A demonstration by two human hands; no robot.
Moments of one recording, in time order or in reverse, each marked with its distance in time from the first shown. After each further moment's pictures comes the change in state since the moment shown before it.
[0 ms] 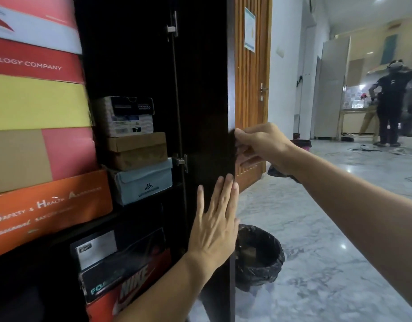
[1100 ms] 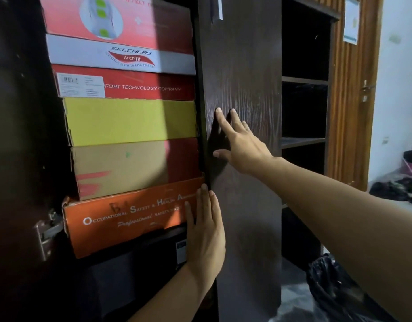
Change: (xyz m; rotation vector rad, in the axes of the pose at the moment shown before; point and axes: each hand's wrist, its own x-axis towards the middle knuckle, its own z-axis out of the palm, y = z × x) left_hand -0.074 -0.169 -0.044 0.254 -0.140 -0.478; right_hand 0.088 -0.079 0.207 -0.522 -0.059 -0.467
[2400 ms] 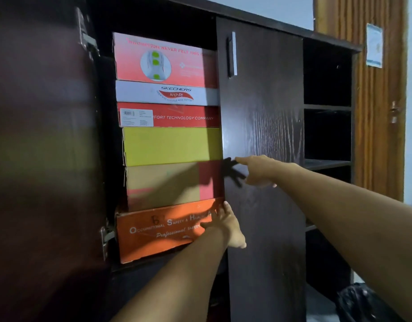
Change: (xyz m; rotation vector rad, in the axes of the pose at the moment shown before) left_hand 0.065 -0.029 -0.047 -0.171 -0.724 -0.244; right_hand 0.008 -0.038 -0.026 -0.291 -0.370 0.024
